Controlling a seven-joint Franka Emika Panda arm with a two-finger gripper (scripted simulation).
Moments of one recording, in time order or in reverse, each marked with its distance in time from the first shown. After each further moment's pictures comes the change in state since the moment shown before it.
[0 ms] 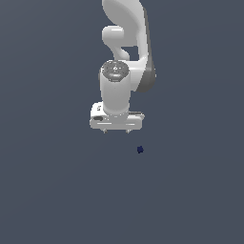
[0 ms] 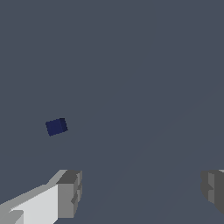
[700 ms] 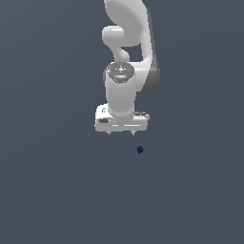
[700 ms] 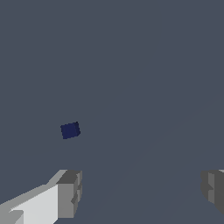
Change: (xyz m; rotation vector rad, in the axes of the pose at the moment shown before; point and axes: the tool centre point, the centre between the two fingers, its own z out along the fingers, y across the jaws) arm 0.009 -0.021 -0.001 0.026 0.013 -0.033
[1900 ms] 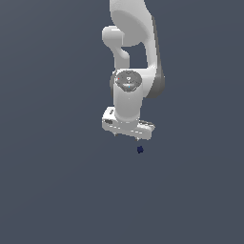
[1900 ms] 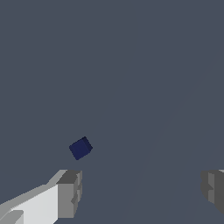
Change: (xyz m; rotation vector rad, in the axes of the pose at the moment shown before) arm 0.005 -0.023 0.022 0.010 0.000 0.293
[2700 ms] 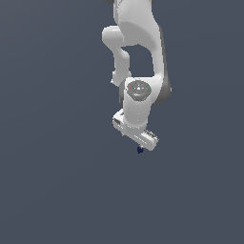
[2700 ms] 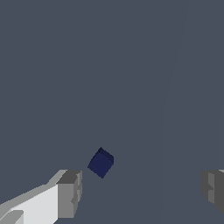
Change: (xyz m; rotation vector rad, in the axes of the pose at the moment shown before) arm -0.005 -0.030 0.030 0.005 0.001 0.396
